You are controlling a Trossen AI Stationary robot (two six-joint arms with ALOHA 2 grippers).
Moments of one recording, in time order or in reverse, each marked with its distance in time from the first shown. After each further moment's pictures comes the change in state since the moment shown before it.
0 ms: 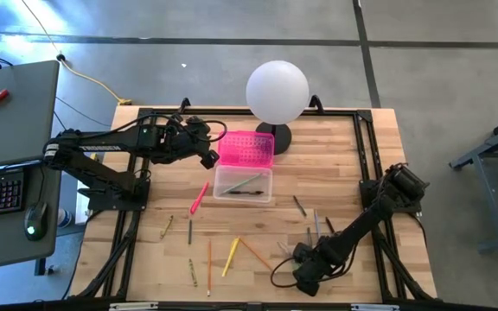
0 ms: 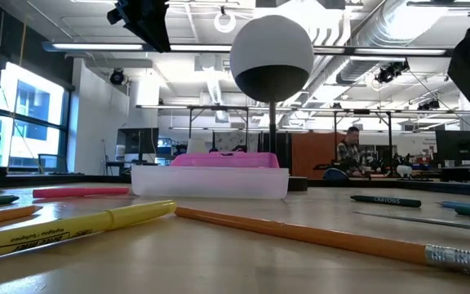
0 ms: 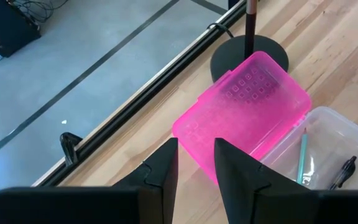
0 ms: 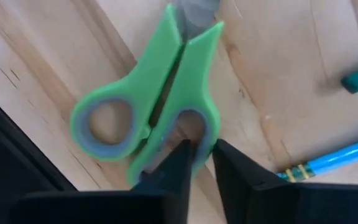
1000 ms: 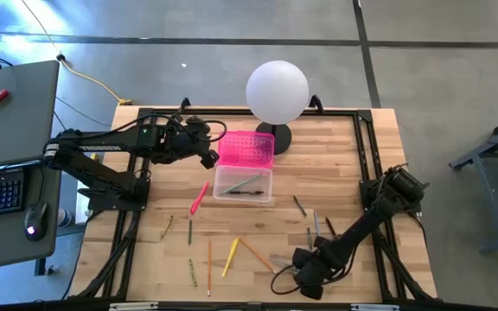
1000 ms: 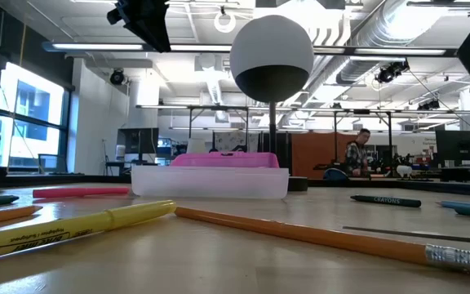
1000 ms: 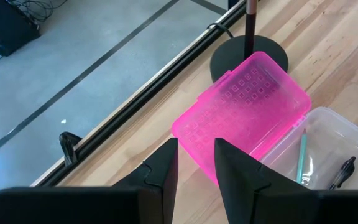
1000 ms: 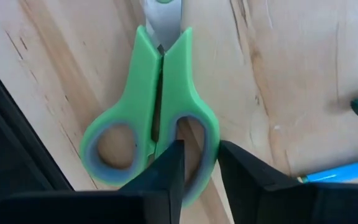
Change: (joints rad) left arm 0.000 0.000 0.000 0.000 0.001 -0.003; right arm 0.003 0.004 0.036 -0.057 0.077 -0.175
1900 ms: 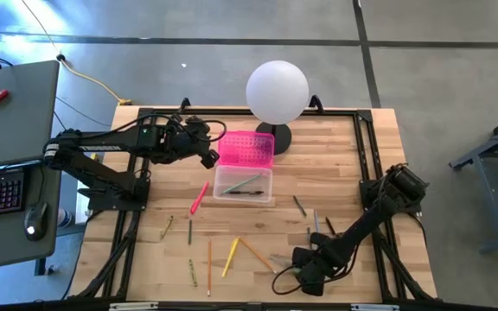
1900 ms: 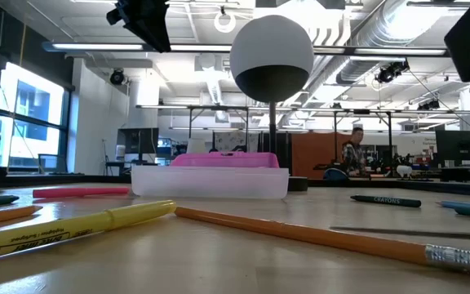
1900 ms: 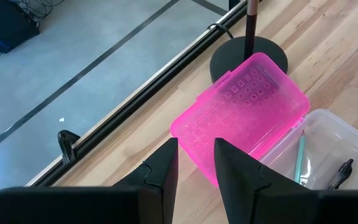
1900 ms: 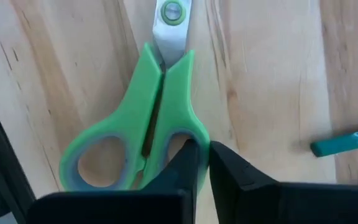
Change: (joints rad) left arm 0.000 0.000 0.000 0.000 0.001 -0.017; right arm -0.006 -0.045 -0.040 0.027 0.117 -0.134
